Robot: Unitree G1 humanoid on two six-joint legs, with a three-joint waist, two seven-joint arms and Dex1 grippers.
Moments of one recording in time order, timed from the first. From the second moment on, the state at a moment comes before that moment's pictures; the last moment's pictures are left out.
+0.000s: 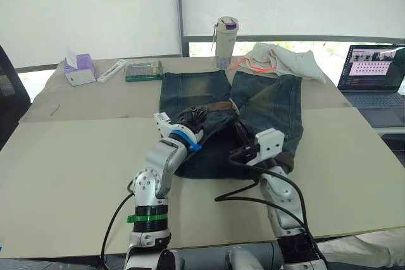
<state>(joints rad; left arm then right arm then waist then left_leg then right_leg) -0.47 -0.18 0.16 -0.08 -1.67 0.46 0.51 -0.21 -0.05 0.06 -0.02 0.04 -0.22 0.28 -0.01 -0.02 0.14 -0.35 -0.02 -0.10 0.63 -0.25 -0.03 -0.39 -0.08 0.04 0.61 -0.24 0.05</state>
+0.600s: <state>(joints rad) -0.47 -0.18 0.14 -0.11 -1.70 0.41 0.57 -0.22 -0.05 0.09 0.08 0.00 -0.28 0.26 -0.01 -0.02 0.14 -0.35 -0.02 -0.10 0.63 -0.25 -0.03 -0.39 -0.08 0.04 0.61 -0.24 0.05</state>
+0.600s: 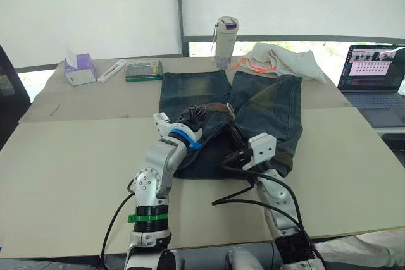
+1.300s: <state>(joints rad) -0.47 -0.18 0.12 -0.14 -1.73 0.37 0.60 -0.23 -0.04 0.08 0.09 0.02 -0.28 0.24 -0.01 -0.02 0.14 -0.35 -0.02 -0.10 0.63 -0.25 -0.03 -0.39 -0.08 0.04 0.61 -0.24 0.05</state>
